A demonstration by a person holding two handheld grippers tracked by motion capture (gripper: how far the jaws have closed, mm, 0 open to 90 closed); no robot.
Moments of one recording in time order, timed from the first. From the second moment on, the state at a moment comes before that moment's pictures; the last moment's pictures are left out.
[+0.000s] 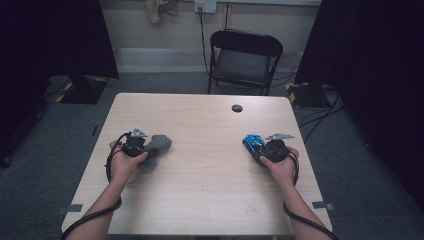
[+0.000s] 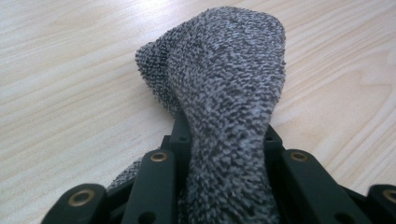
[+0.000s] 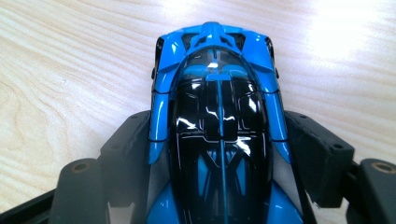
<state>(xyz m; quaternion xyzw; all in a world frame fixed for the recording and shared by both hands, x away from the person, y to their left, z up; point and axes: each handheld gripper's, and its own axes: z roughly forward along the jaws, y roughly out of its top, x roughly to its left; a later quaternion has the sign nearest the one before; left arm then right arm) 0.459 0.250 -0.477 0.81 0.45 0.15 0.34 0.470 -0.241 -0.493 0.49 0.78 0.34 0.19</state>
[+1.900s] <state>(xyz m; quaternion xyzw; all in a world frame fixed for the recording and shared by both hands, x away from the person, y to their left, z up) 0.465 0.232 -0.470 0.81 0.46 0.15 0.34 0.464 -0.250 -0.478 0.47 0.80 0.33 0.18</state>
